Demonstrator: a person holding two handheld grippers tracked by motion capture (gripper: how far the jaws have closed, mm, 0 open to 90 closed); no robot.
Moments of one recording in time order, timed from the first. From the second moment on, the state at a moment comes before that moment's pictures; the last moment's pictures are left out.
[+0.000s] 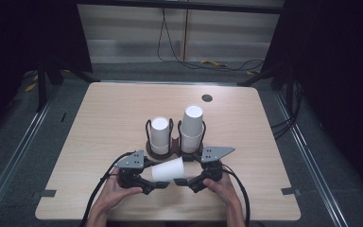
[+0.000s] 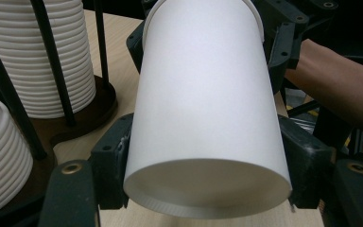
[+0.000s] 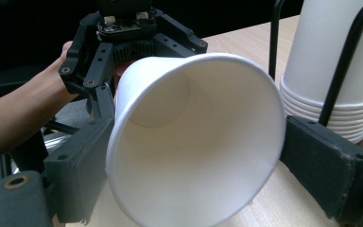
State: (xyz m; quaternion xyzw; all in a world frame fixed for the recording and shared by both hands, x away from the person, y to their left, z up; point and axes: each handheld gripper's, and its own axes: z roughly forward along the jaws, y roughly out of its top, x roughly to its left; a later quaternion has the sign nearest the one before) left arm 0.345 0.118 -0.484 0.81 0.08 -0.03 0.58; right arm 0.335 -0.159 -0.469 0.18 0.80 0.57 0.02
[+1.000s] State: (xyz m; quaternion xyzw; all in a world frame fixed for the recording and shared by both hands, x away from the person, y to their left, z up) left arm 0.348 0.122 -0.487 0.79 0.12 0.01 0.60; right arm 0.336 -0.159 -0.462 0.18 0.80 0.57 0.02
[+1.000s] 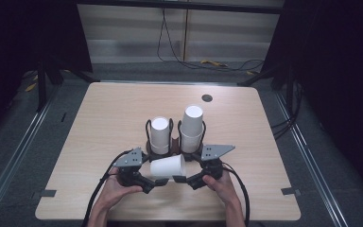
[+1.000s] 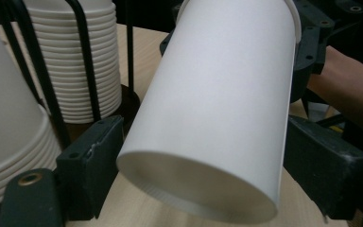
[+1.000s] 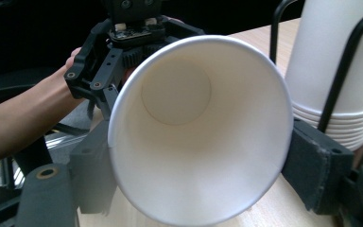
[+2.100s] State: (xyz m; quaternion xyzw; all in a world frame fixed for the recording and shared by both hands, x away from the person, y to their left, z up) left arm 0.331 0.143 -0.503 0.72 0.26 0.17 0.62; right arm 0.318 -0.205 -0.454 0.29 0.79 0.54 0.09
